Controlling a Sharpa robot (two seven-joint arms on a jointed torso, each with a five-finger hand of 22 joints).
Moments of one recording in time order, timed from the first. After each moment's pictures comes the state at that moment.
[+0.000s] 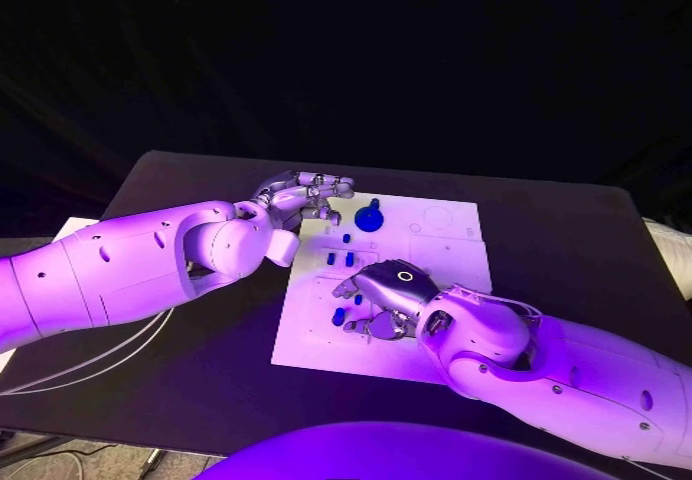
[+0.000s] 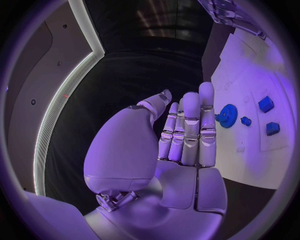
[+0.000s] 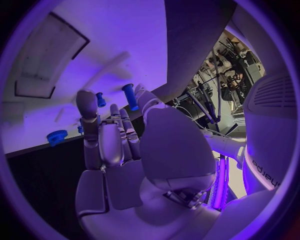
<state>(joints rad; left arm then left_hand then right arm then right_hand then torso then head) 1.14 -0.85 -0.01 1.51 0.03 -0.20 0.23 1.37 -0.16 0.45 0.02 0.07 1.04 0.19 0.08 0.07 1.09 0.11 0.22 0.07 1.22 0.03 1.00 0.49 0.16 1.26 0.12 0.39 1.06 0.89 -0.65 0.05 1.76 -1.87 -0.23 -0.25 1.38 -0.14 0.20 0.11 0.06 0.92 0.16 0.06 0.07 0.96 0.12 0.08 0.06 1.47 0.02 1.33 1.16 0.15 1.17 0.12 1.00 0.66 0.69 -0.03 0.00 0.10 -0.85</state>
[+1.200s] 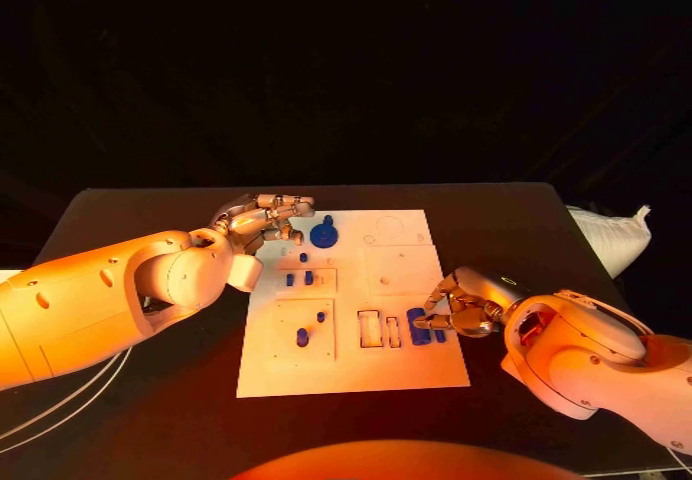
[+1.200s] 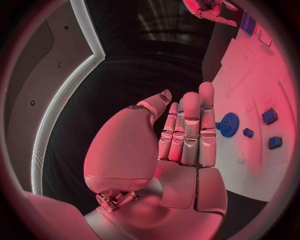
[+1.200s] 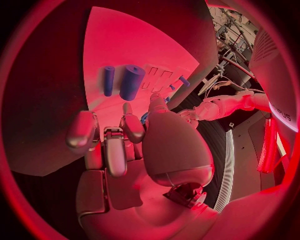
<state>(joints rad) 1.14 -0.86 -0.01 1.52 0.03 -0.20 0.23 1.37 -0.16 0.45 0.02 0.07 1.04 0.19 0.08 0.07 1.09 0.11 0.22 0.07 1.22 0.03 1.00 0.49 0.16 1.26 0.12 0.39 1.06 0.83 -1.10 0.13 1.98 -1.48 -0.34 -0.55 1.32 -0.04 -0.17 0.29 0.23 0.99 0.12 0.23 0.10 1.39 0.03 1.18 1.17 1.47 -0.04 1.52 1.31 0.11 1.33 0.06 1.27 1.05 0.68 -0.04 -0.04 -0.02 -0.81</state>
